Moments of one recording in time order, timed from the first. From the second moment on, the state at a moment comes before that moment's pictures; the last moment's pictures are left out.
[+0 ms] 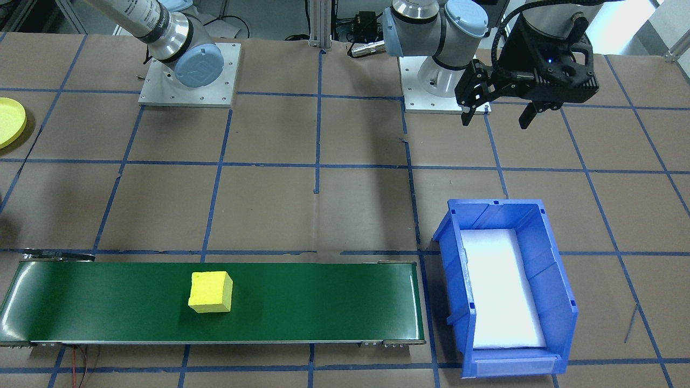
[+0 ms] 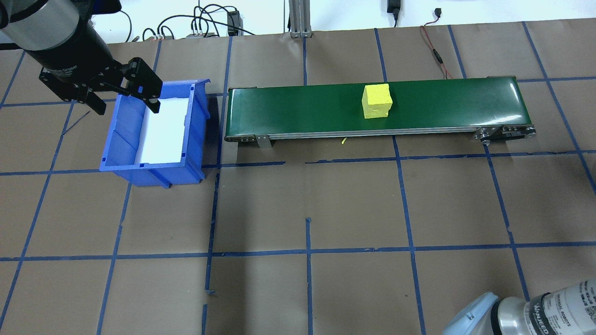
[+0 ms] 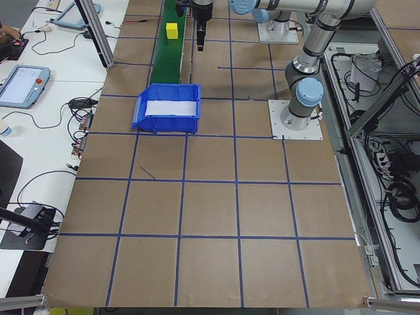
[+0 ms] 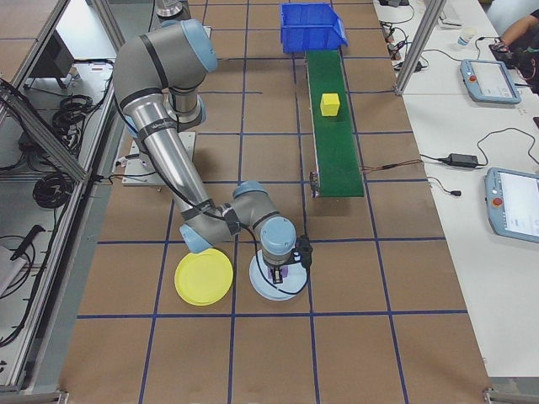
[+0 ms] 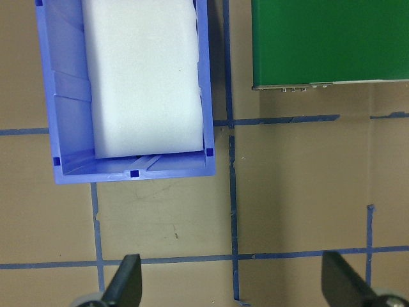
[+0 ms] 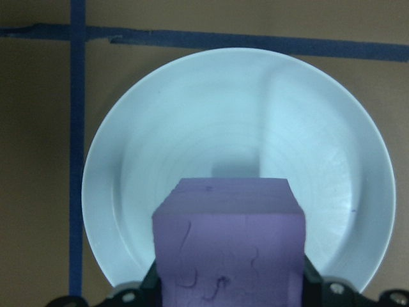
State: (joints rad) left arm -1.50 -1.51 -1.54 -1.62 1.56 0.10; right arm 0.53 -1.05 1.61 -2.05 -1.52 -1.14
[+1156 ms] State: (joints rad) left arm -1.50 -1.51 -1.54 -1.62 1.56 0.11; right arm 0.77 -1.22 1.58 -1.97 -1.44 -0.84
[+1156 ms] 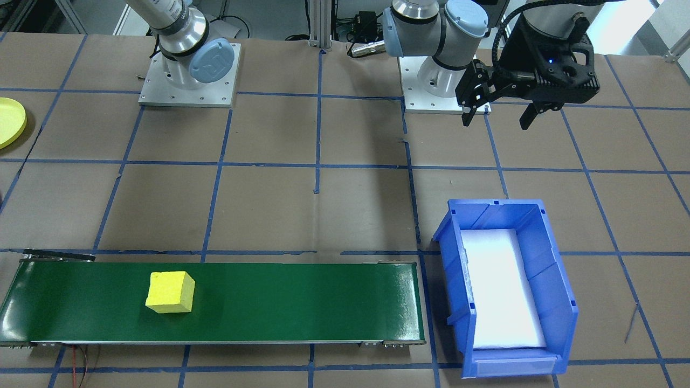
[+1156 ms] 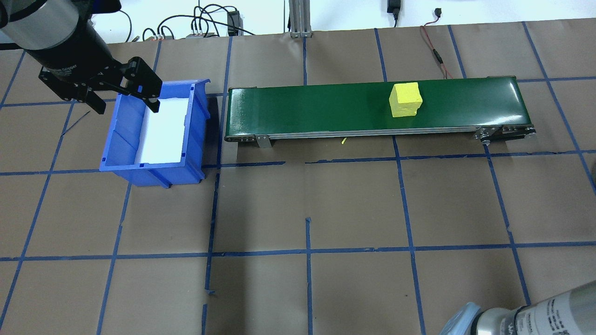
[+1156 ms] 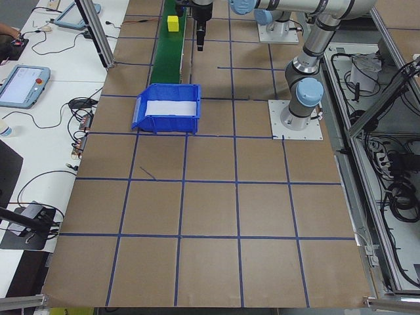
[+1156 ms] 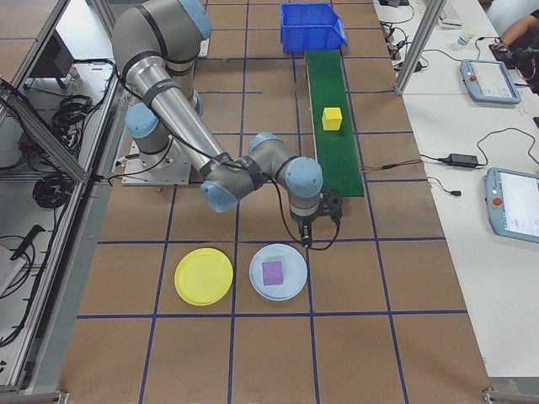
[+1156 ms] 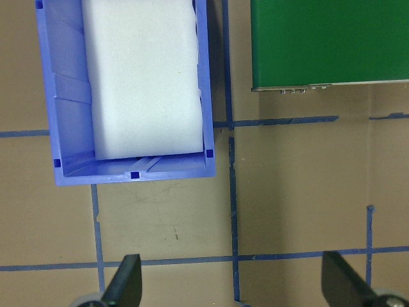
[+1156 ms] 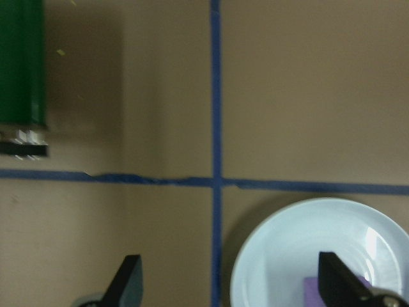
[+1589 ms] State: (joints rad) left arm -1.49 -1.51 -1.54 -1.62 1.56 0.11; right arm 1.08 -1.26 1.58 -1.96 -1.43 -0.47
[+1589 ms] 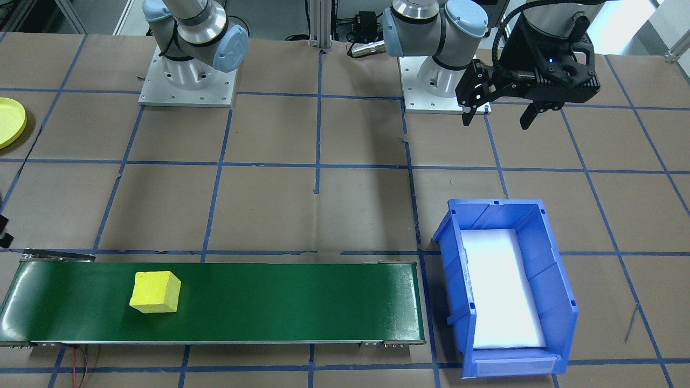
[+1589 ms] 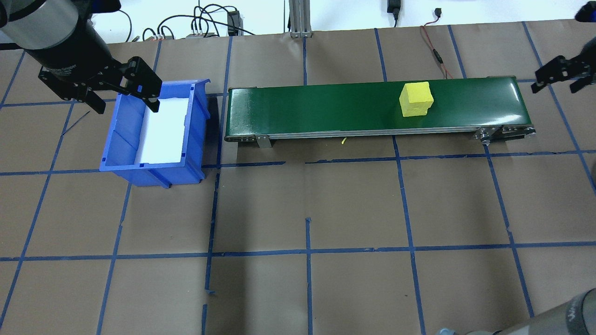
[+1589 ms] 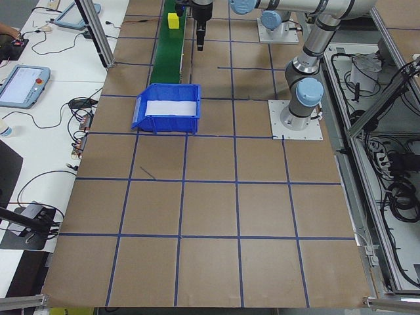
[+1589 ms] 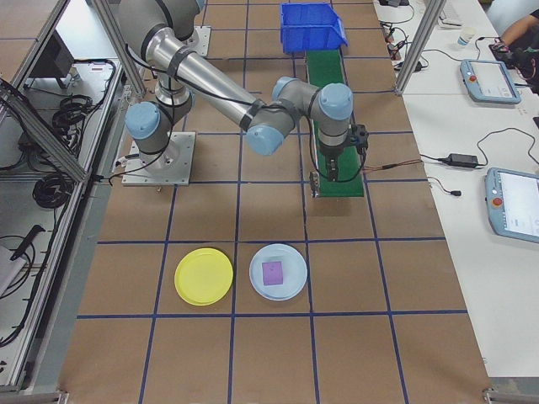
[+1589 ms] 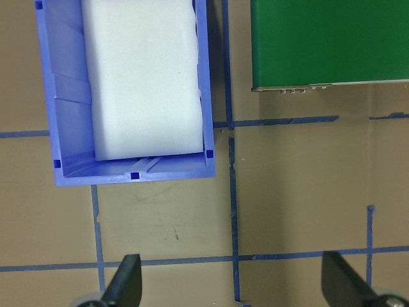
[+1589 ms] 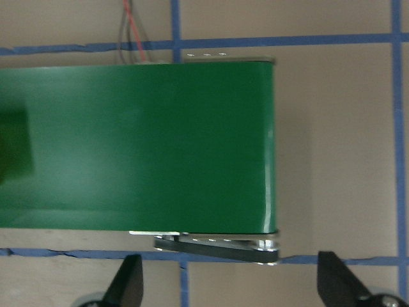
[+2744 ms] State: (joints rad) left arm -1.49 -1.51 -1.54 -1.62 1.56 0.11; right arm 1.33 -1.11 1.58 -2.14 -1.38 -0.23
